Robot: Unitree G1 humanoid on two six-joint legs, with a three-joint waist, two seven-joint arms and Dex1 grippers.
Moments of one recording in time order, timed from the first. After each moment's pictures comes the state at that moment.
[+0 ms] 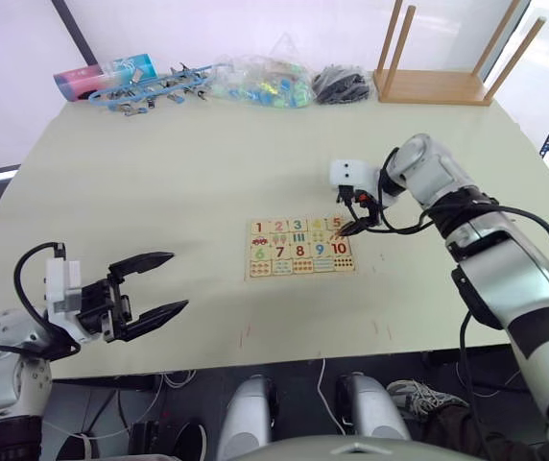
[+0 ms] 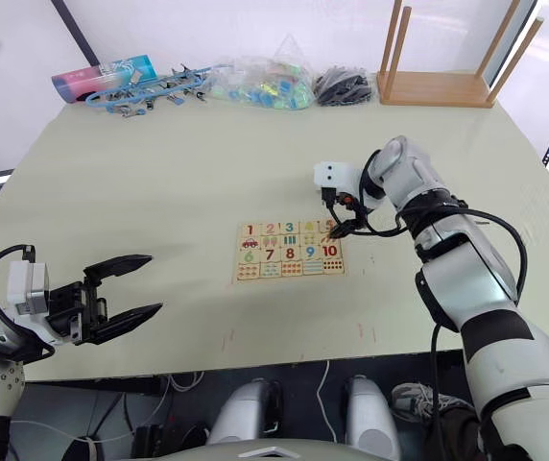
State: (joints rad) left arm 0.10 0.73 0.42 0.05 -0.69 -0.03 -1.47; right arm -1.24 -0.35 0.43 0.98 -0.24 0.18 1.35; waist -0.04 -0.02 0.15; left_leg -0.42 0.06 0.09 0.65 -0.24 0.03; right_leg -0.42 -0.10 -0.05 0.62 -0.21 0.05
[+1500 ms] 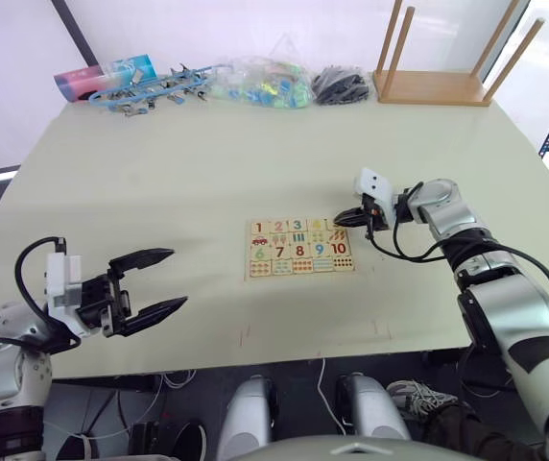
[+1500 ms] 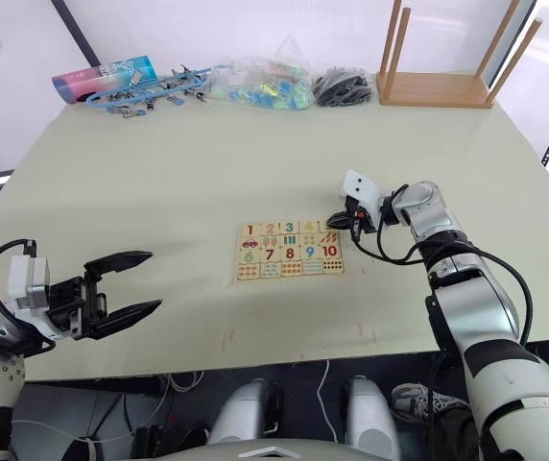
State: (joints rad) left arm 0.05 0.74 0.42 0.09 -0.67 -0.03 -1.50; right arm -1.03 -0.35 0.21 1.05 -0.08 -0.05 1.22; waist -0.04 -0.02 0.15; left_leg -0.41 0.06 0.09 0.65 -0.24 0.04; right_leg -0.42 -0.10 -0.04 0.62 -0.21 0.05
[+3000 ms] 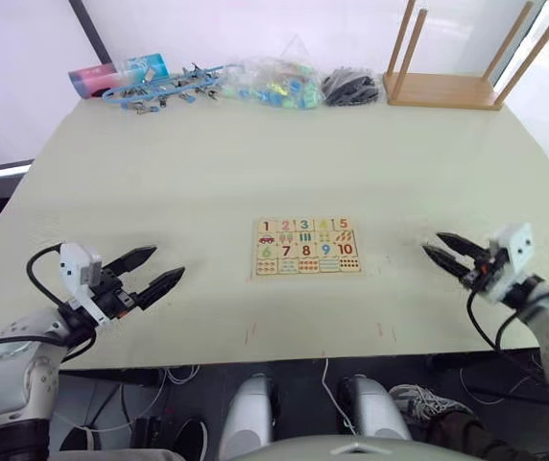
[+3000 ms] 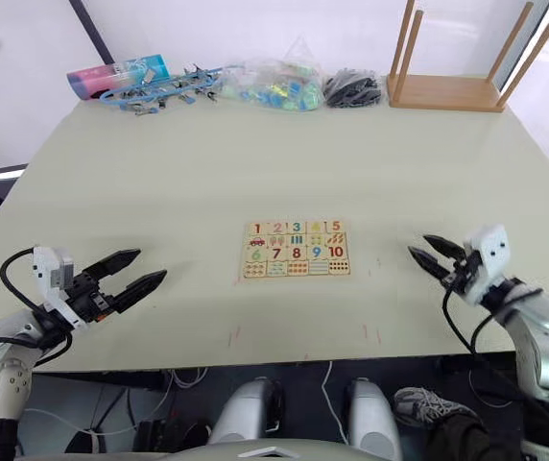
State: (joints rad) left arm 0.12 0.69 0.42 0.01 -0.60 0.25 -0.98; right arm 0.05 -0.49 -0.35 -0.18 0.39 0.25 0.87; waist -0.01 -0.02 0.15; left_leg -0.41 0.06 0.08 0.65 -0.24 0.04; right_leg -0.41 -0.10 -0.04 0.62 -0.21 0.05
